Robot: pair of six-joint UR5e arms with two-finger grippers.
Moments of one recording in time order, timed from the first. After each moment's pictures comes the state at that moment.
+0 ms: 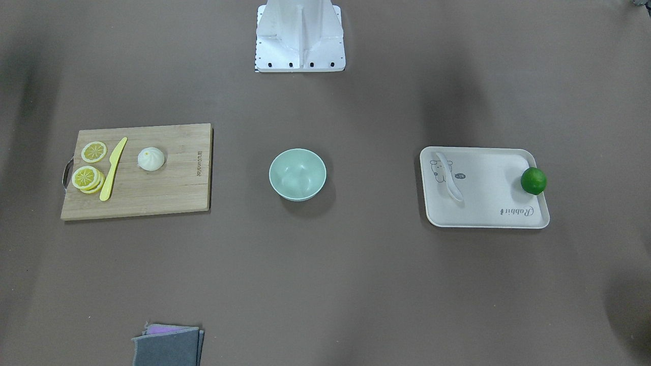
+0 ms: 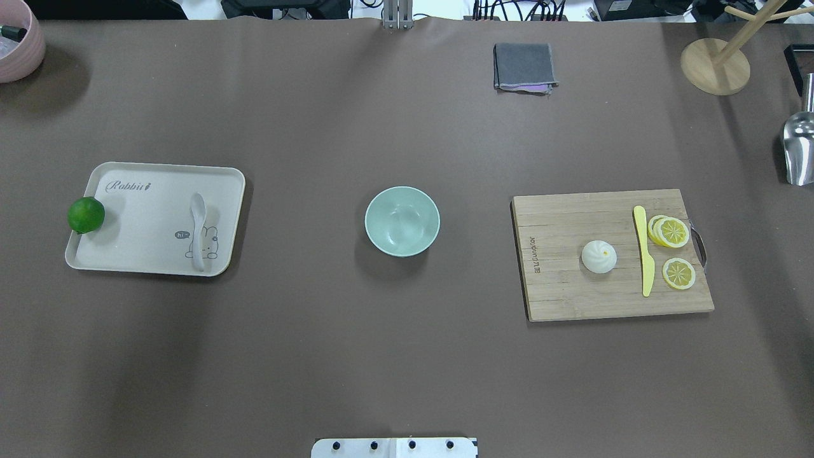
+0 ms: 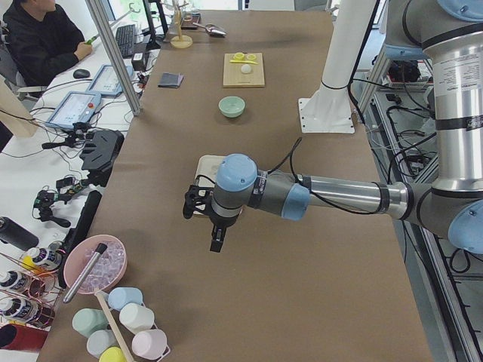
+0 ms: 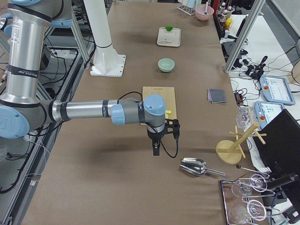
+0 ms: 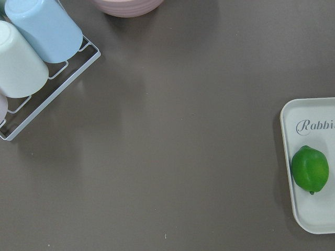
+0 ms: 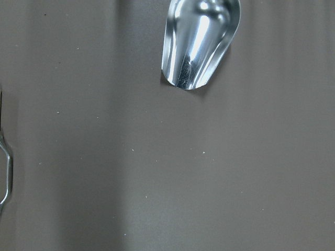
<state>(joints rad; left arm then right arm) -1.60 -1.39 -1.84 -1.78 -2.36 -0.11 1.51 -1.77 1.86 -1.52 2.26 0.09</state>
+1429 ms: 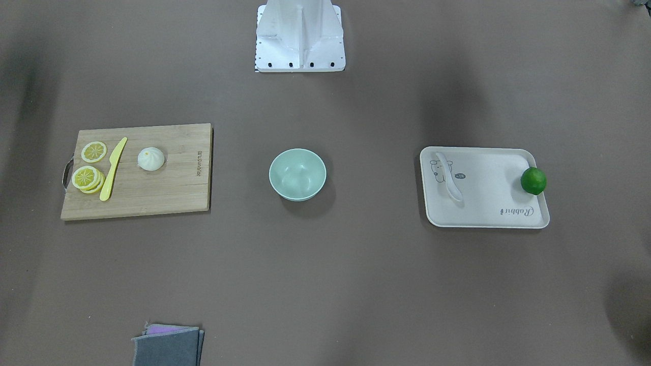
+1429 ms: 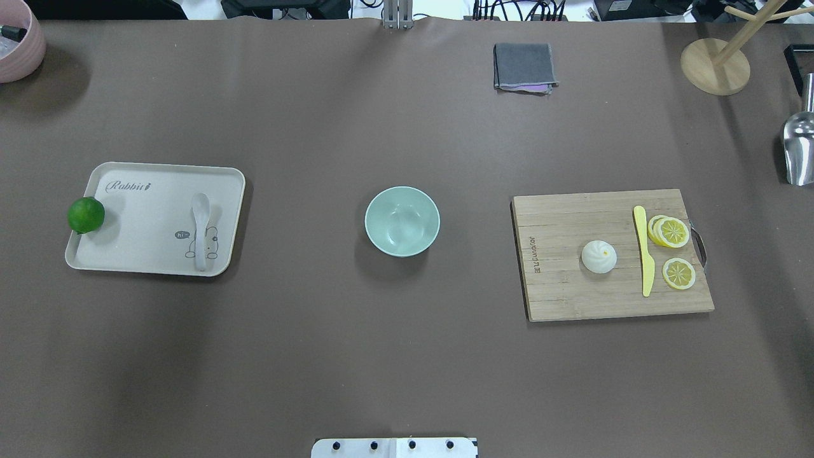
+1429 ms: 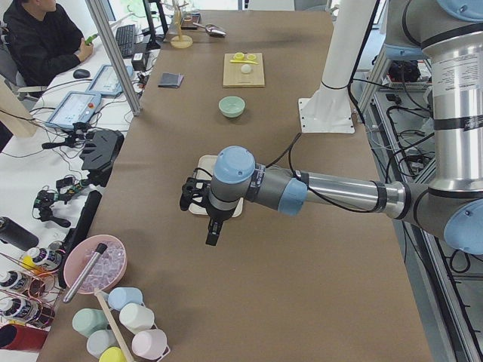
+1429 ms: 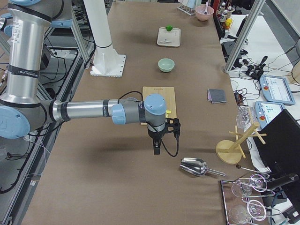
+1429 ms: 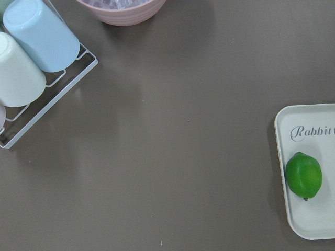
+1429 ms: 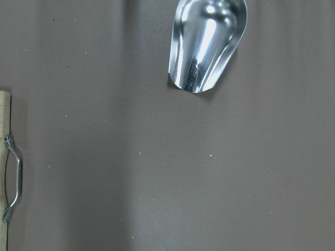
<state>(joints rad) -1.59 -1.41 -1.88 -1.78 -2.36 -0.11 1.51 -1.77 1.86 -1.51 2.27 0.10</state>
